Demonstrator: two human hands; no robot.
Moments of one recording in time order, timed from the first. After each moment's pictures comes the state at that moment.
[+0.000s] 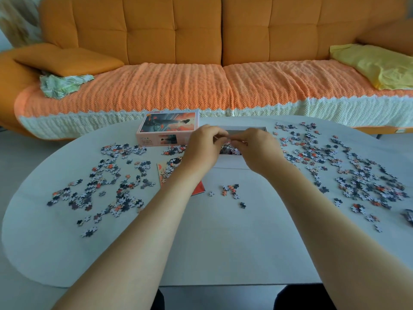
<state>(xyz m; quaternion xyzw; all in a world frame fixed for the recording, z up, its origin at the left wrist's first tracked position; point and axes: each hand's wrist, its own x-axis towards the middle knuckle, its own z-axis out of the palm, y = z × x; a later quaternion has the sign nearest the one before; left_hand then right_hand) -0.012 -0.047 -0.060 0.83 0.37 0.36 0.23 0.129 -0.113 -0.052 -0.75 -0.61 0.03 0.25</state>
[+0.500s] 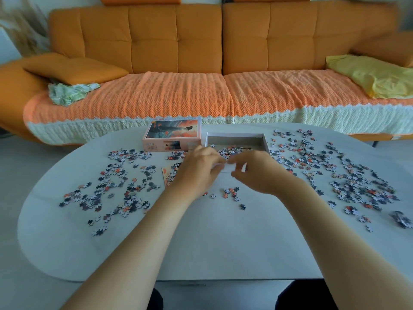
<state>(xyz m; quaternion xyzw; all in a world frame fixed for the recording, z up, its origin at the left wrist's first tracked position) -0.050 -0.071 -0.076 0.91 0.29 0.30 0.06 0.119 -0.156 -0.046 -0.70 -0.68 0.13 0.20</state>
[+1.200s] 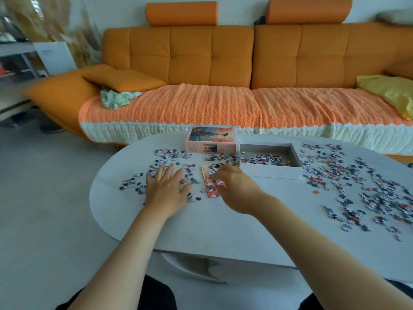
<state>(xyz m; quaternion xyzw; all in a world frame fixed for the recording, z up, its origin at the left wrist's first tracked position) -0.217 -0.089 -0.092 0.80 0.59 0.06 0.01 -0.011 -0.154 -0.059 -0.62 -0.76 0.08 0.18</state>
